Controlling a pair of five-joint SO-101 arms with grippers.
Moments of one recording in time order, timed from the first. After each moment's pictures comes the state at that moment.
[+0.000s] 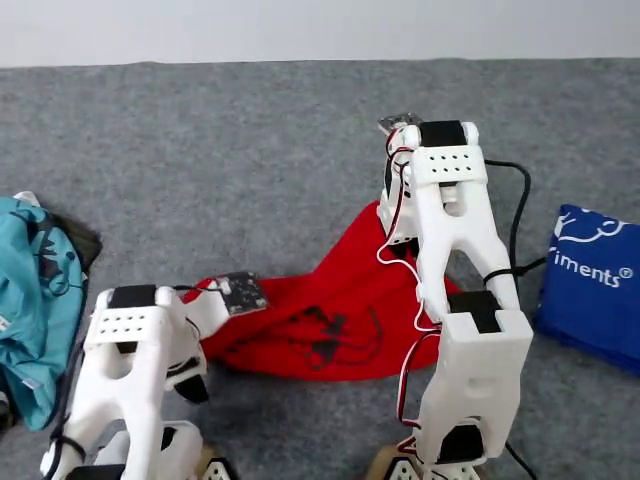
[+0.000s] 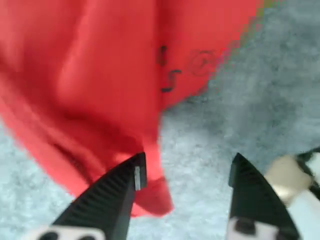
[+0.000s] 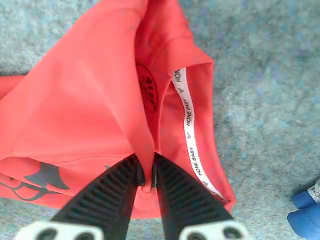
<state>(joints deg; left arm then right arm) -9.3 -28.6 60.9 73.0 -62.0 -8.1 27.5 -25.1 100.5 8.5</state>
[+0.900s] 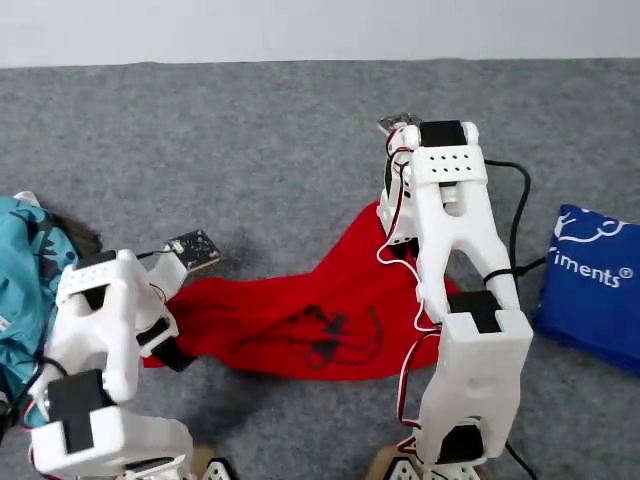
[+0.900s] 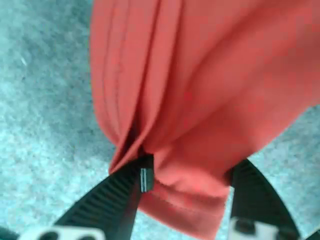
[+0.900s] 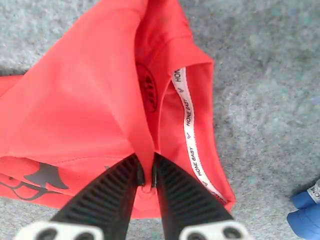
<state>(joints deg) -21.4 2.0 43.3 63.9 -61.9 -8.1 27.5 -25.1 100.5 8.7</state>
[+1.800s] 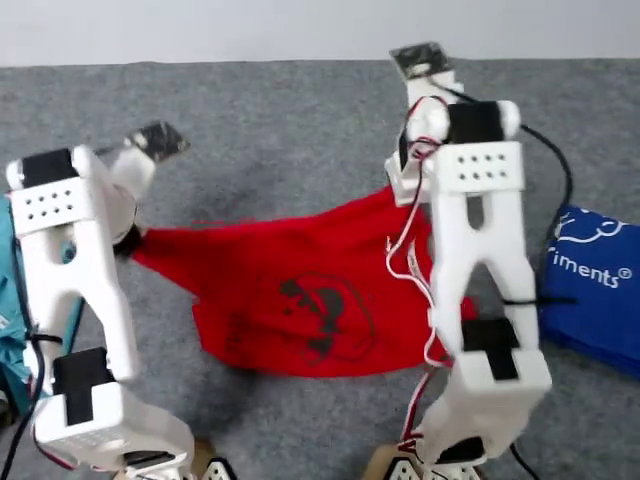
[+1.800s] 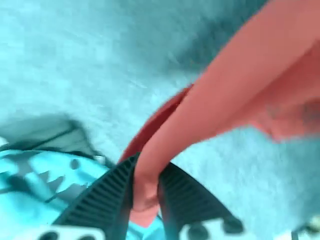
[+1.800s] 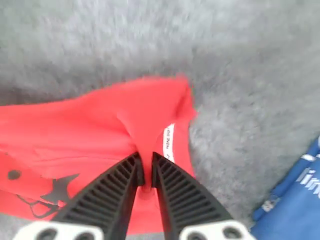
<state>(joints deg) -18.5 4.5 -9.1 98.6 -47.2 -8.1 9.8 -33.5 100.6 8.7</state>
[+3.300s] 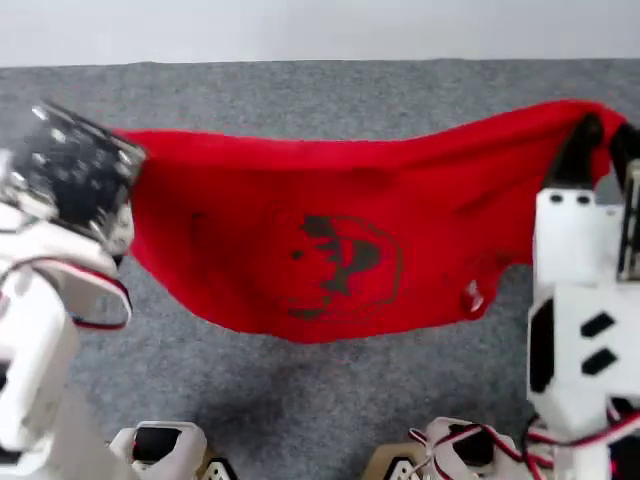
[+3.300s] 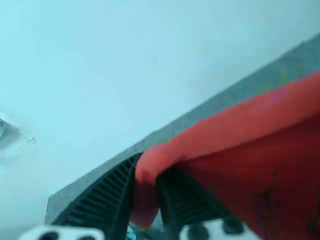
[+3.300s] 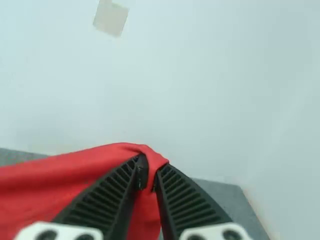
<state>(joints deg) -3.2 -34.1 -29.8 99.4 -28.1 7.4 -39.3 -33.7 82.9 15.9</state>
